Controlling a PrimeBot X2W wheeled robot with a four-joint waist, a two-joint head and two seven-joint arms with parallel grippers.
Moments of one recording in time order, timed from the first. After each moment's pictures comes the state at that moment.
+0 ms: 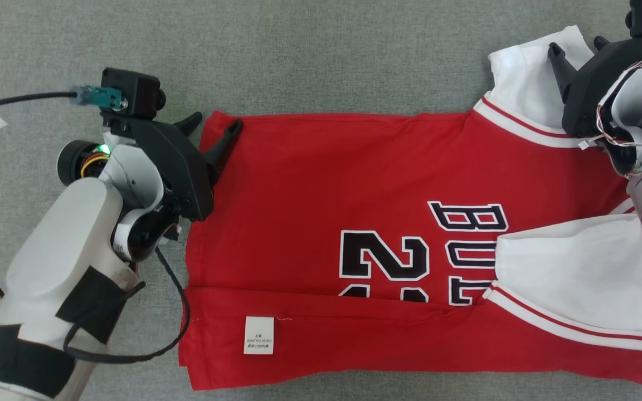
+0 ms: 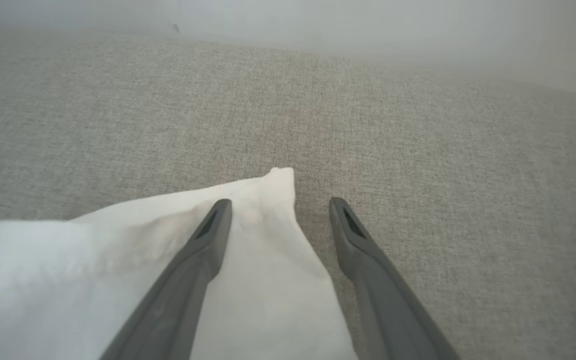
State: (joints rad) left arm -0.94 0.32 -0.56 0.57 -0.82 -0.13 0.41; right arm -1.20 -0.35 0.42 1.11 0.46 0.13 0.18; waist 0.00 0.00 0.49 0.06
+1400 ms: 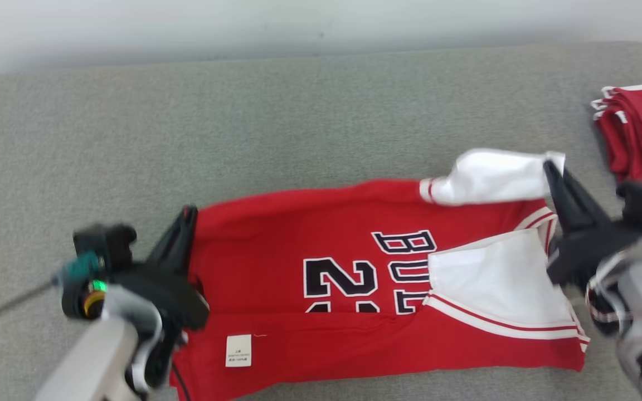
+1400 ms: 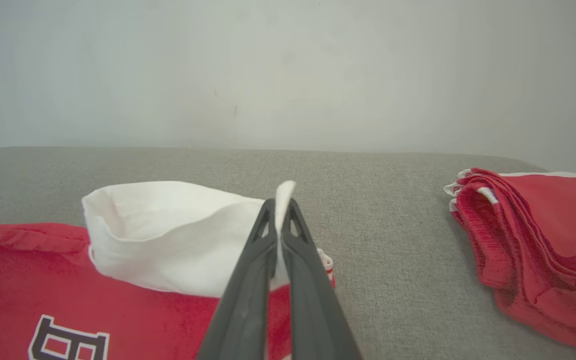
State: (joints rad) left arm -0.57 0.35 -0.53 0.45 -0.85 -0.01 -0.10; right arm -0.66 -0.49 0.53 0.67 0.70 0.13 -0.26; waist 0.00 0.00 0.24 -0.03
